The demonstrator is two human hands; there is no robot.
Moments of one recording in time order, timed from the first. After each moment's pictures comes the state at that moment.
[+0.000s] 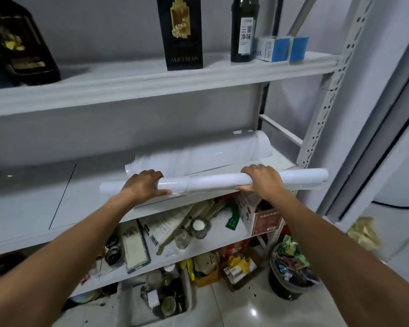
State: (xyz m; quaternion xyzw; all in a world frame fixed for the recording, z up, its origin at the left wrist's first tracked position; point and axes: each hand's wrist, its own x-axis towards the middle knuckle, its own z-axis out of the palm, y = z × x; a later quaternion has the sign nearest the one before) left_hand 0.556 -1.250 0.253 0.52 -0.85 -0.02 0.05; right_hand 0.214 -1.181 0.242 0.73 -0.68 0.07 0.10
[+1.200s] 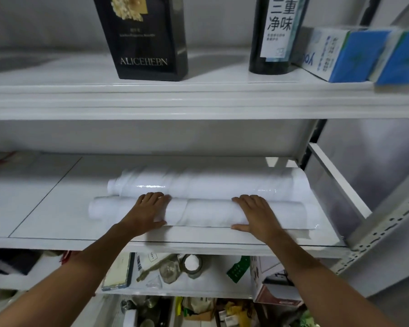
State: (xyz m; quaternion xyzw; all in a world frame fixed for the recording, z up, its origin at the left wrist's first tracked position) left_hand 0.483 -1.380 0.148 0.55 -0.83 0.01 0.09; right_hand 0.129 -1.408 0.137 0.87 -0.48 0.11 0.03
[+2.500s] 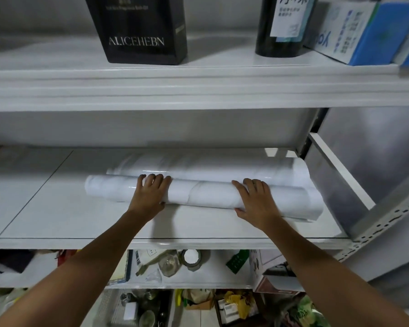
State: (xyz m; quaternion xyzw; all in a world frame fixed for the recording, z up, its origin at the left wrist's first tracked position) left_hand 0.461 -1.405 0.163 0.60 -0.78 0.17 0.03; right_hand 0.144 -1.417 0.147 0.83 -0.52 0.10 0.14
